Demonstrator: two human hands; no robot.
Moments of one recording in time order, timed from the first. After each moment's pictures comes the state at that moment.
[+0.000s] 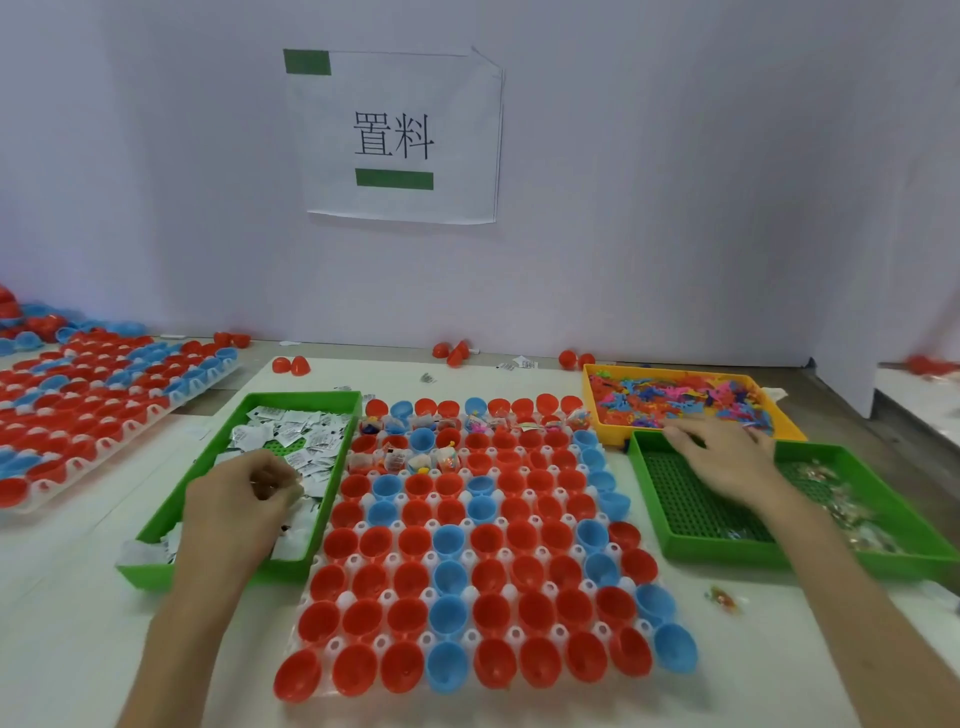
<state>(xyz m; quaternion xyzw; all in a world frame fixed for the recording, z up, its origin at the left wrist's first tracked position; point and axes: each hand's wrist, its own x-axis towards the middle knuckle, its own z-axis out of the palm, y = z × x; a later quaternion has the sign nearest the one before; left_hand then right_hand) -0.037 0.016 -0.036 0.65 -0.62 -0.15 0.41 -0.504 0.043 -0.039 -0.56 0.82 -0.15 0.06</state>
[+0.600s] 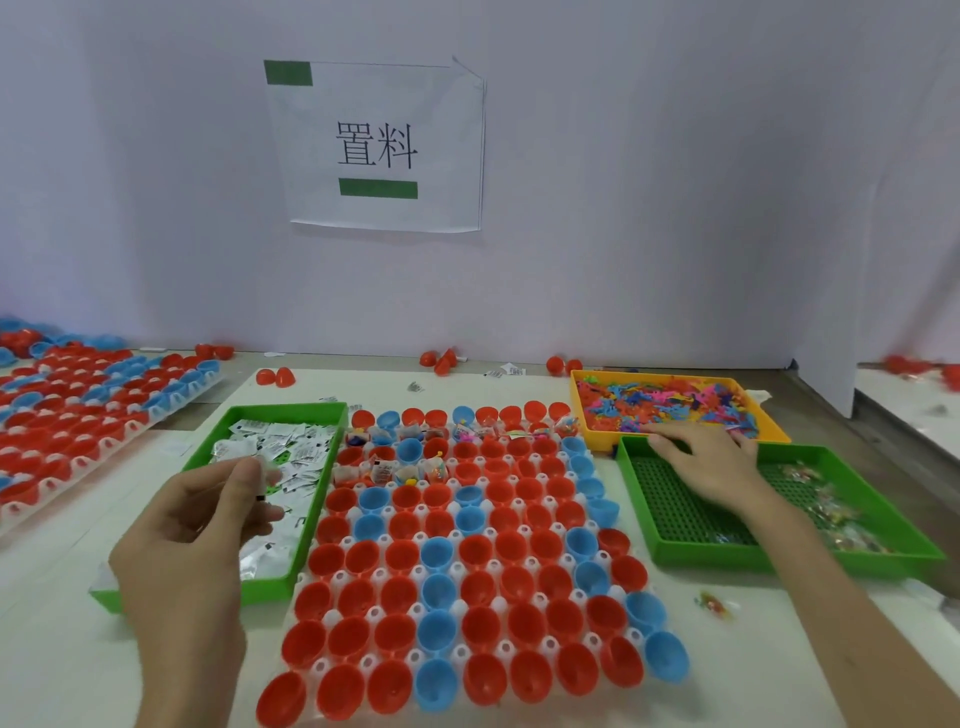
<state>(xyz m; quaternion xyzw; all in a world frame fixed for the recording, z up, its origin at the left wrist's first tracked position) -0.068 0.072 -0.003 0.45 -0.40 -0.33 0.73 -0.505 0.038 -0.041 -0.56 0.81 -0.18 0.05</state>
